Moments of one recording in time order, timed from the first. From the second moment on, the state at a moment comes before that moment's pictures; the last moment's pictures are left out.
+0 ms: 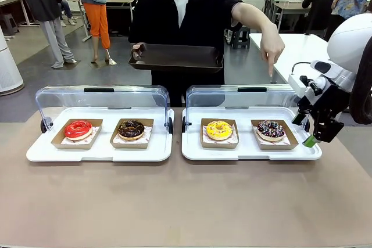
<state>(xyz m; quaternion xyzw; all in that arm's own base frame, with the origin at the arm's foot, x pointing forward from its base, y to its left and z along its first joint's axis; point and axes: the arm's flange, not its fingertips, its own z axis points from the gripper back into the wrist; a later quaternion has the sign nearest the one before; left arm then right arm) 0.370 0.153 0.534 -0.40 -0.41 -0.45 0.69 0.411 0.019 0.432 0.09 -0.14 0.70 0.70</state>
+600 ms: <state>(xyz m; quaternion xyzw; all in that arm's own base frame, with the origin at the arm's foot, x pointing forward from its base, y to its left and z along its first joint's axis) 0.370 0.153 0.534 -0.40 -0.41 -0.45 0.69 0.411 0.019 0.432 0.09 -0.14 0.70 0.70</state>
